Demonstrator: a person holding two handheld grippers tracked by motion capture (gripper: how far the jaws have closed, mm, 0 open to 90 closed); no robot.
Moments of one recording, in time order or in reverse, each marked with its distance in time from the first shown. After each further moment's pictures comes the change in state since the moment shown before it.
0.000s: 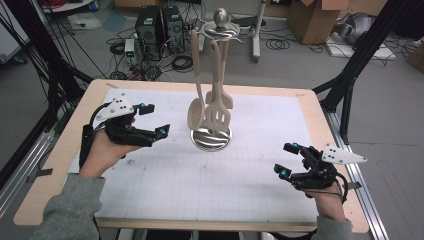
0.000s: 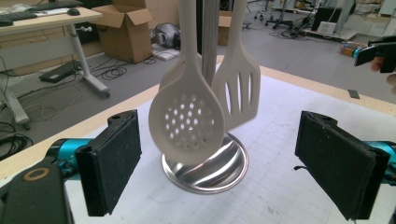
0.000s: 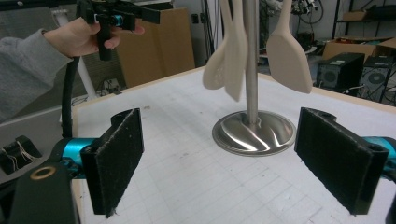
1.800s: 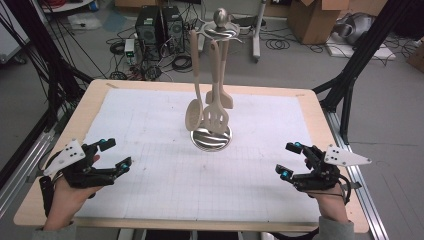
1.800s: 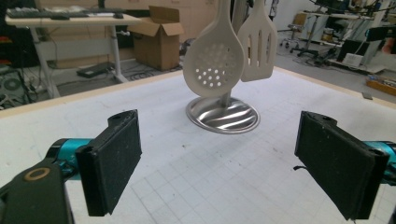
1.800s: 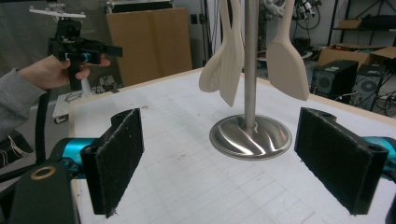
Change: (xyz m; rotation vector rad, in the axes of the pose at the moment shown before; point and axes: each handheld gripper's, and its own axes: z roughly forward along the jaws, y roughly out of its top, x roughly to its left) left arm -0.009 -0.092 -0.095 -0.099 0.131 -0.070; right arm 0.005 0.007 -0.005 -0.008 -0.017 -0.043
